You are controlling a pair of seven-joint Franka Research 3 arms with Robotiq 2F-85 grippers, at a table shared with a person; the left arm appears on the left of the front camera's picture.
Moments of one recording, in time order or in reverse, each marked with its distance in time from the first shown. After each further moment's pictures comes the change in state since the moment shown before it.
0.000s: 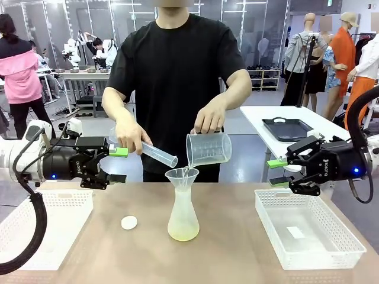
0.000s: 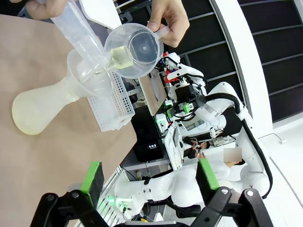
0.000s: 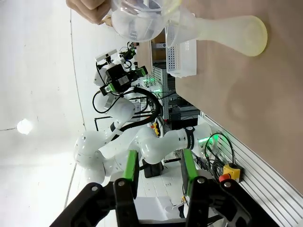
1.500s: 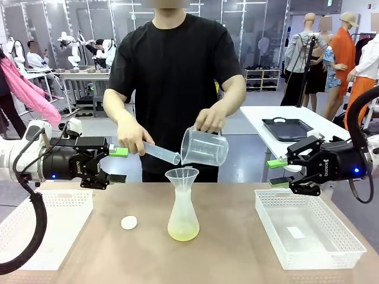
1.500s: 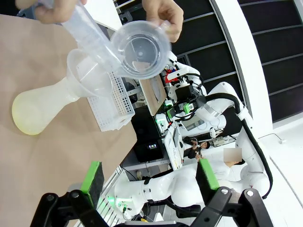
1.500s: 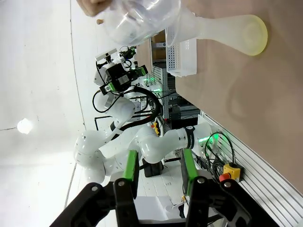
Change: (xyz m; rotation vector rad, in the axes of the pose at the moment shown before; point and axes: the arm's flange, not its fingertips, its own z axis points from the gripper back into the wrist) left arm 0.000 0.000 0.000 0.000 0.000 0.000; right arm 0.000 0.000 0.000 0.000 0.004 0.000
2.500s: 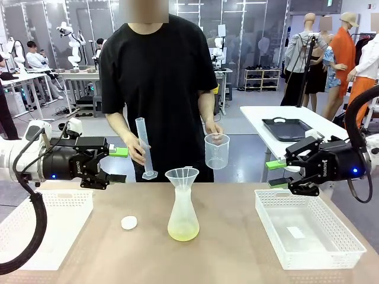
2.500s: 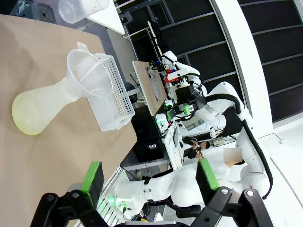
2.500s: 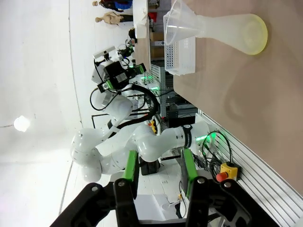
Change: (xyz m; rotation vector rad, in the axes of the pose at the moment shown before) left arm 0.000 0.000 0.000 0.000 0.000 0.000; right arm -0.001 0.003 -0.005 -0.020 0.018 0.024
